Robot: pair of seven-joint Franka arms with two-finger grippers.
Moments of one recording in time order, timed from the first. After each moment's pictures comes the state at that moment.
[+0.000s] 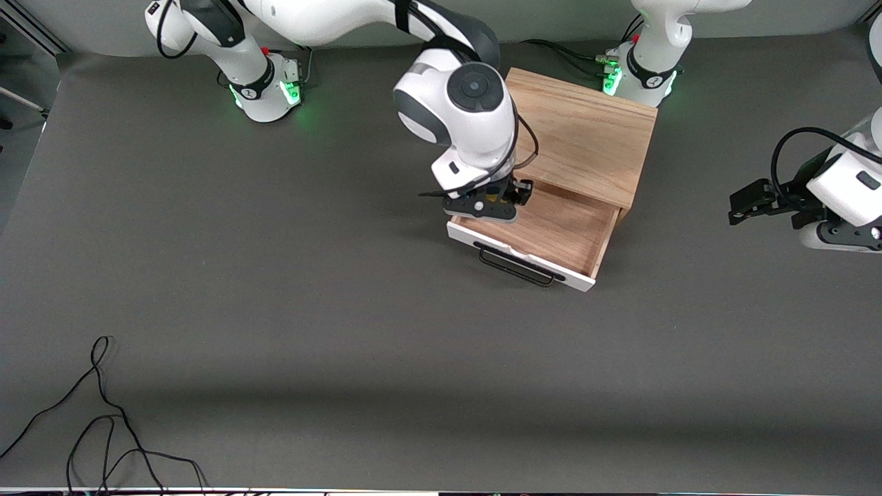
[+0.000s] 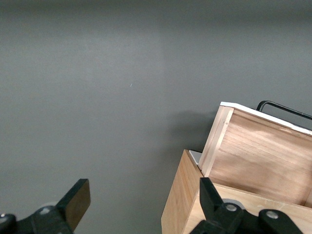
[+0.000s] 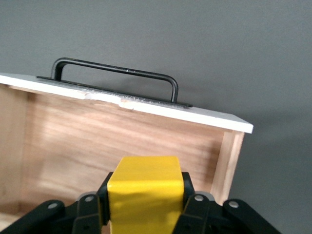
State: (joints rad) left arm -0.03 0.09 -0.04 -1.54 -0.03 1.60 0.01; right arm 0.79 0.75 0.16 -1.07 -0.03 1.90 1.18
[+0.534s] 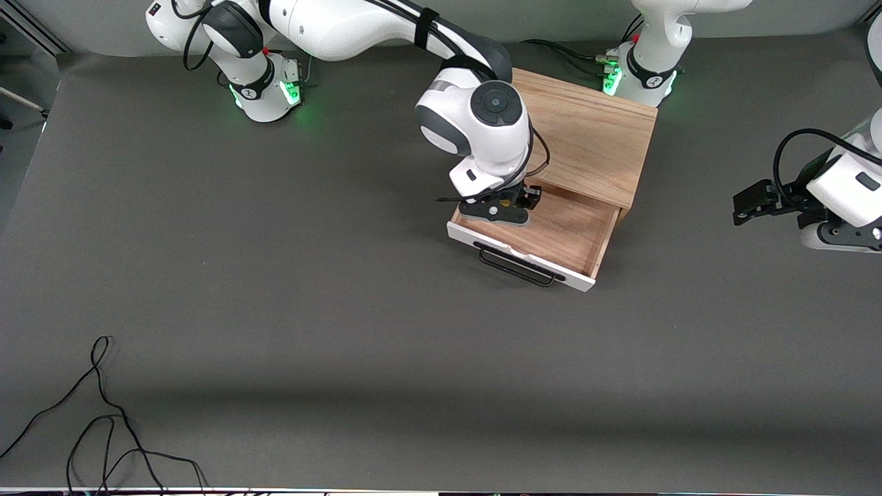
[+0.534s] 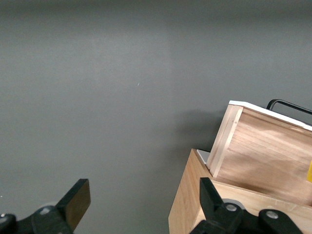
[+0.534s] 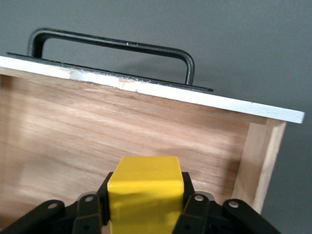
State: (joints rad) left arm -0.06 0.09 -0.01 -1.54 0.00 1.60 0.02; right arm 0.83 0.83 0.16 -1.06 -0.04 1.96 1.22
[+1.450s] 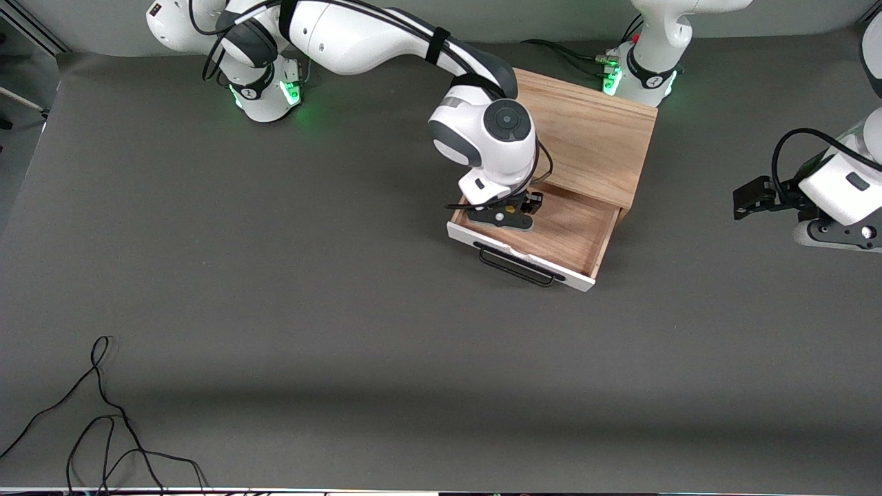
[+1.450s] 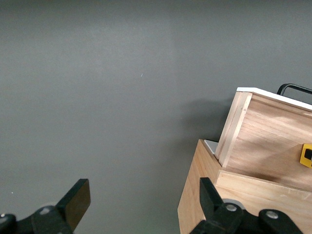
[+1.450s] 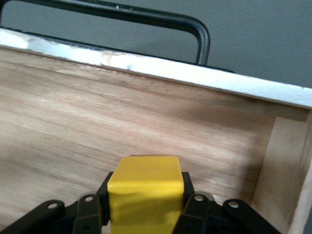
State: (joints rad) left arm -0.06 0.08 -0.01 -1.57 0.02 1.58 0.06; right arm 0.86 0.89 0.16 -1.04 -0.06 1.99 1.23
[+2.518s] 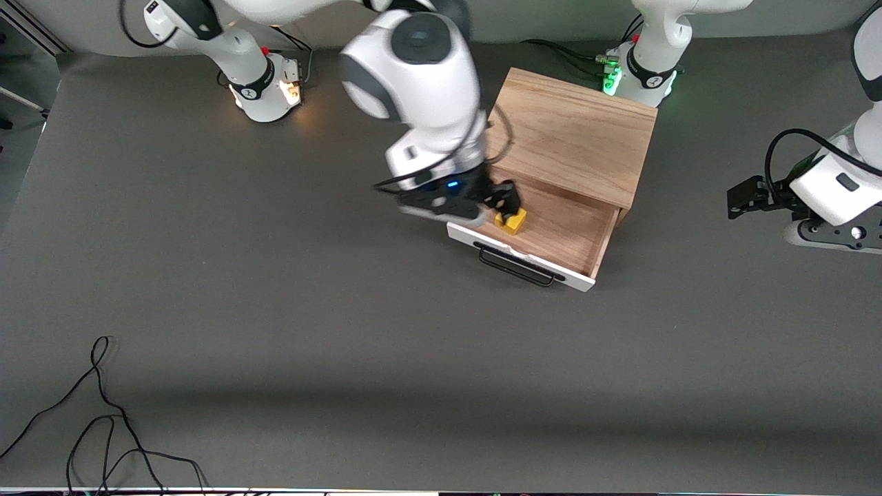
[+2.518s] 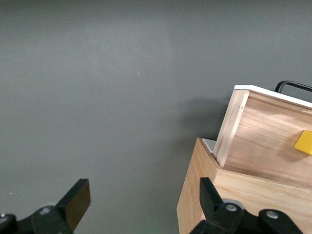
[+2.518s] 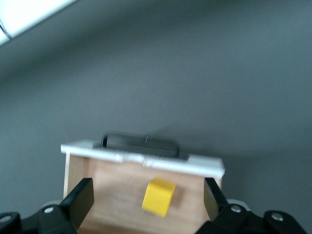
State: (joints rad) left arm -0.07 0.08 0.00 -1.57 0.02 1.58 0.06; right arm 0.67 0.64 0.14 -0.95 -0.06 1.82 1.16
